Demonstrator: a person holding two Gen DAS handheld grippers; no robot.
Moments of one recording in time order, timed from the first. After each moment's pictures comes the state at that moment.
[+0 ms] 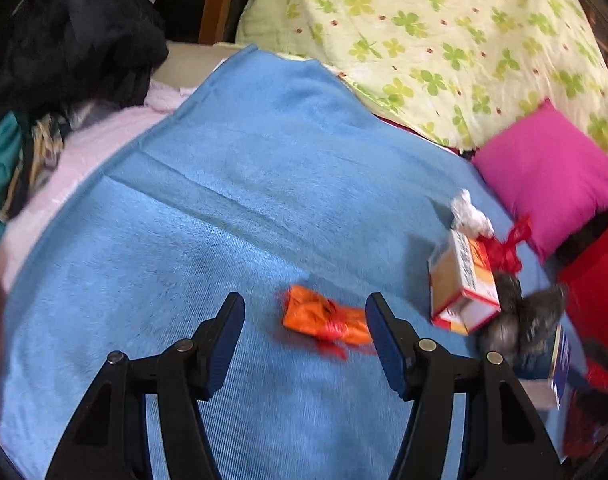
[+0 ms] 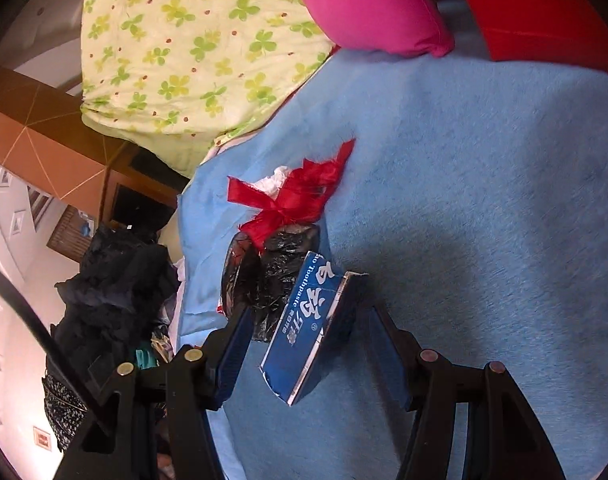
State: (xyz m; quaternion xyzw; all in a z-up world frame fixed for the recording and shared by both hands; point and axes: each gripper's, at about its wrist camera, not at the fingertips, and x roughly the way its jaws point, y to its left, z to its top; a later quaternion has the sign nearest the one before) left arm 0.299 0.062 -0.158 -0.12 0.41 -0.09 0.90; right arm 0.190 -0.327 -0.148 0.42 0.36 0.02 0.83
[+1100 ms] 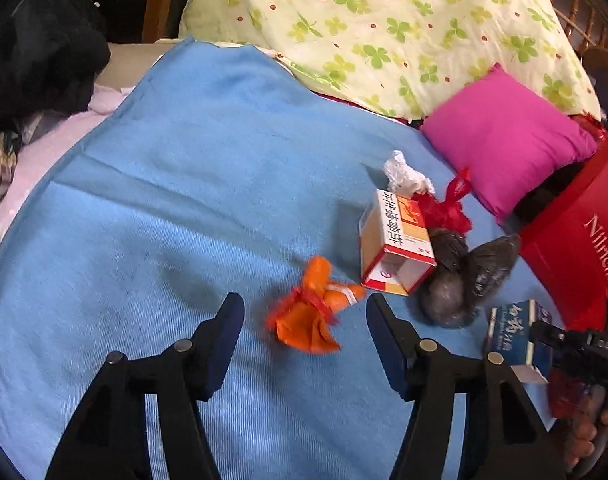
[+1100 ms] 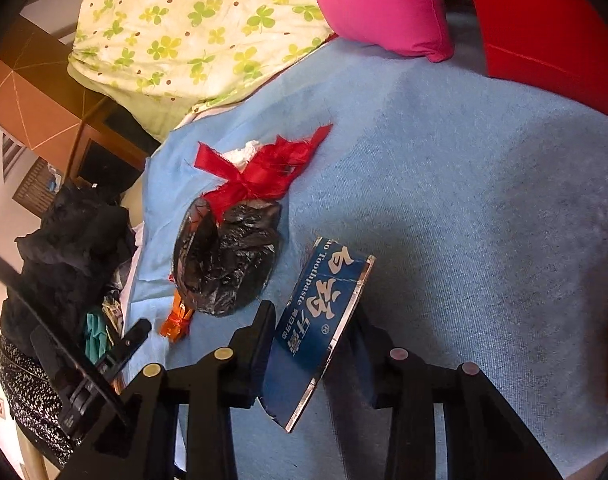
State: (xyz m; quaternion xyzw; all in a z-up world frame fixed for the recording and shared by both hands) left arm 0.282 0.009 -0.153 -0.08 0.42 -0.18 0.89; right arm 0.188 -0.324 -0.150 0.33 0.42 -0.01 0.85
